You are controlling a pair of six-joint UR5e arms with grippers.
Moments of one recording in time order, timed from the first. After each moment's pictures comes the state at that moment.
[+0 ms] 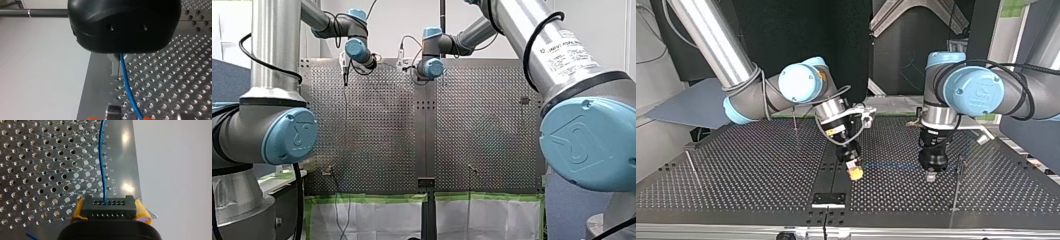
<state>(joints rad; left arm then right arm) -0.16 -1.62 -1.56 -3.03 -1.70 -1.62 2.34 -0.99 1.04 -0.27 1.51 1.64</state>
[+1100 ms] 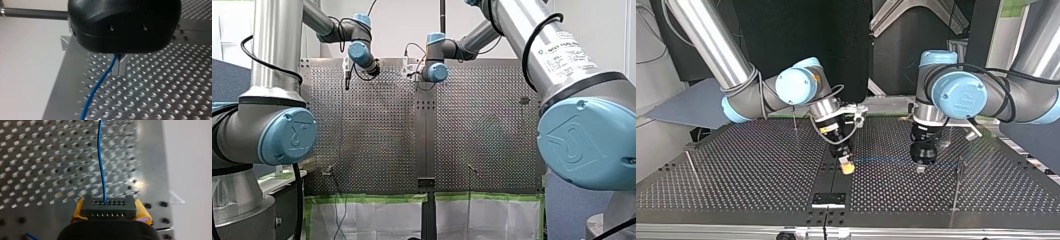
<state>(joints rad) -0.19 -1.66 -1.56 -3.09 -1.72 -1.58 2.31 -0.99 1.09 -0.25 1.51 1.63</state>
